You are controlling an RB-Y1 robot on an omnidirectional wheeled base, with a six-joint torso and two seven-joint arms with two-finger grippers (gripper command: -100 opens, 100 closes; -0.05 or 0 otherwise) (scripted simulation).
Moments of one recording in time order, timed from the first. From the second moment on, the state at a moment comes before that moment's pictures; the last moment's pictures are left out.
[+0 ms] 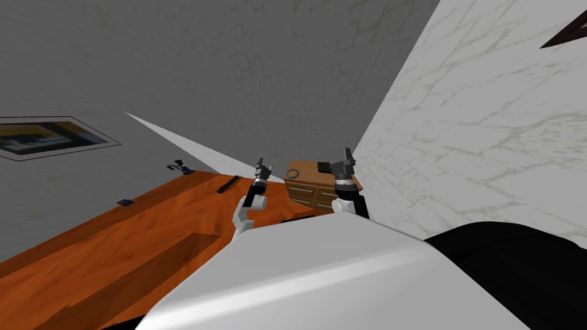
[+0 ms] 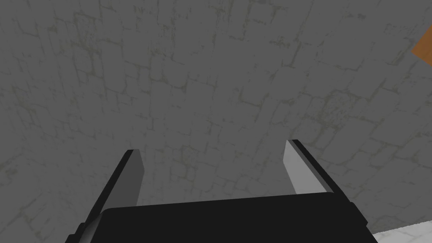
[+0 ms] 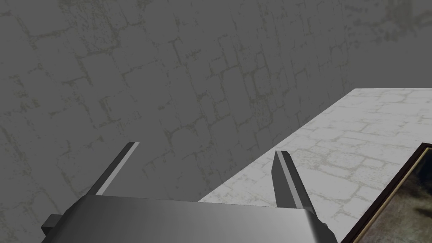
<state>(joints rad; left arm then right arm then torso) 0.09 0.20 -0.15 -2.00 0.02 0.01 0.44 0.49 -0.02 0.07 -2.32 -0.12 -0.41 -0.11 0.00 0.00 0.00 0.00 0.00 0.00</state>
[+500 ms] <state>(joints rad) 0.01 0.20 -0.17 -1.93 0.05 0.14 0.49 0.49 -0.02 0.07 -2.32 -0.12 -0.41 -0.11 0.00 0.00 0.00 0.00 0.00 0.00</state>
